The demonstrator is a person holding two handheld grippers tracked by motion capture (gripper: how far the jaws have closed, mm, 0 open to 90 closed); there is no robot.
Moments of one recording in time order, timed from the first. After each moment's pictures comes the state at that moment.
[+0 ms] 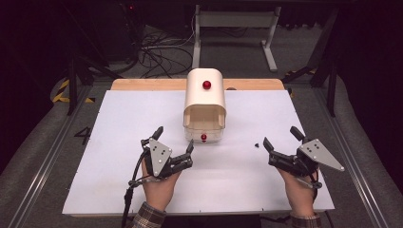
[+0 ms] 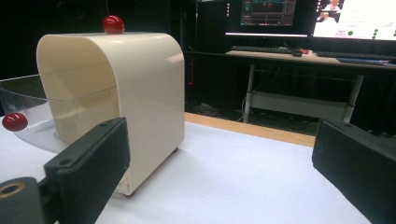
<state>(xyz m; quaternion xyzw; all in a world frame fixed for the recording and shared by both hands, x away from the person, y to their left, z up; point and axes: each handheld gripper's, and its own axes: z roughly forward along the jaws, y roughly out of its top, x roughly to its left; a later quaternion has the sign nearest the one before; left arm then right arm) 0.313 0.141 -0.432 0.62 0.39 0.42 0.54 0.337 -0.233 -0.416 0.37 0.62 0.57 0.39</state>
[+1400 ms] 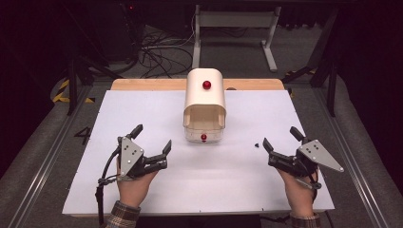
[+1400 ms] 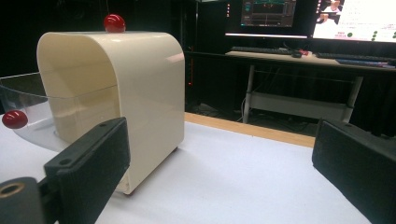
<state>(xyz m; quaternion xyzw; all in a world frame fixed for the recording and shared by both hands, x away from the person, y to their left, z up) 0.309 0.204 -0.428 0.63 0.35 0.41 0.56 0.336 -0.232 -0.417 0.36 0.62 0.57 0.39</state>
